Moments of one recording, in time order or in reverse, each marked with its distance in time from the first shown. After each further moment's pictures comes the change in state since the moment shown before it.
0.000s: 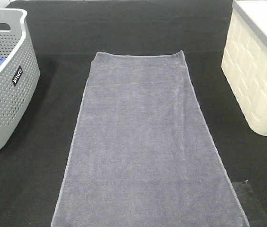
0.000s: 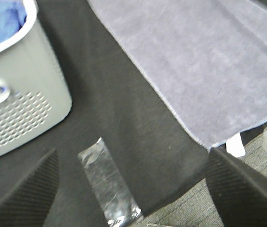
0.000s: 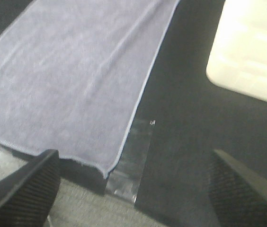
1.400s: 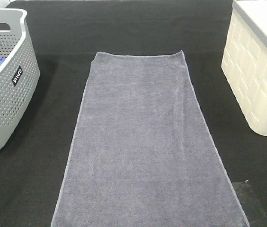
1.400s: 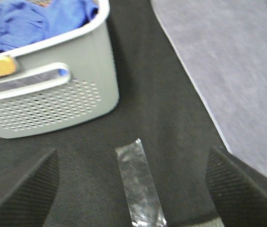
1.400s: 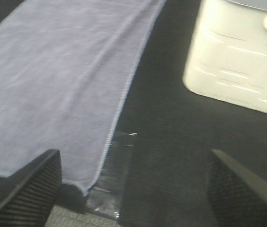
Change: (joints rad) left arm 0.294 -0.053 0.007 -0.012 -0.018 0.008; right arm -0.134 -0.001 0.037 0.003 -0.075 -0.045
